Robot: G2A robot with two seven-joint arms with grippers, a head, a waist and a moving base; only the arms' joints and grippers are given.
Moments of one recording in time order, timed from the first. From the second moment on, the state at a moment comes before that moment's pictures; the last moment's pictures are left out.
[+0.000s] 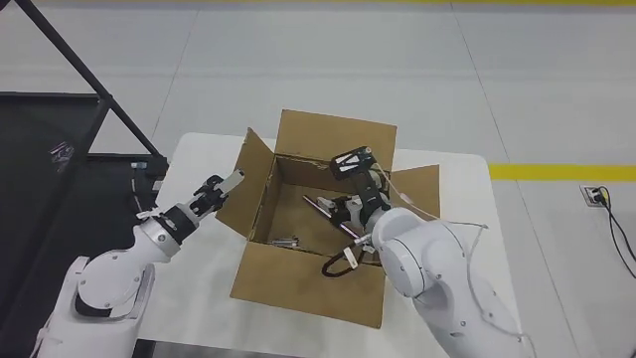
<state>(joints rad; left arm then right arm) 1.12 -1.11 -1.55 -1.74 0.10 -0.11 -0.65 -0.81 -1.40 1.02 -1.79 -1.25 0.19 1.01</state>
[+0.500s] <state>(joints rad) 0.99 -1.12 -1.39 -1.71 0.16 -0.08 -0.73 -0.97 -1.36 1.45 -1.91 -0.72 0.06 0.98</state>
